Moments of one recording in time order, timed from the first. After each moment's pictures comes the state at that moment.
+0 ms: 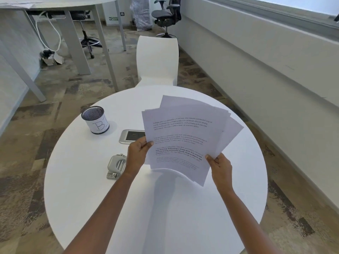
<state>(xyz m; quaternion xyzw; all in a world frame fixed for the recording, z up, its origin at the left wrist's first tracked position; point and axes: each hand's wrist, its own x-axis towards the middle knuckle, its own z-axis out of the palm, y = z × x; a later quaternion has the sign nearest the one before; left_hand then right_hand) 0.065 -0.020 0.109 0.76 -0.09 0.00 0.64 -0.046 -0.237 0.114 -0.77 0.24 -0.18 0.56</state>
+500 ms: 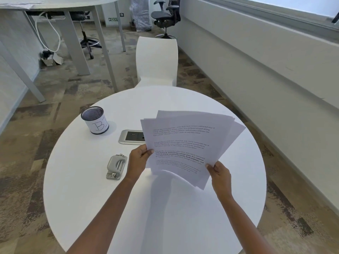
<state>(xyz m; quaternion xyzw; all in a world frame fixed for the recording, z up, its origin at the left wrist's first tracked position) 0.050 -0.018 0.098 0.76 -0.05 -0.04 0.65 -0.060 -0.239 0.093 -0.78 0.29 -0.12 0.54</state>
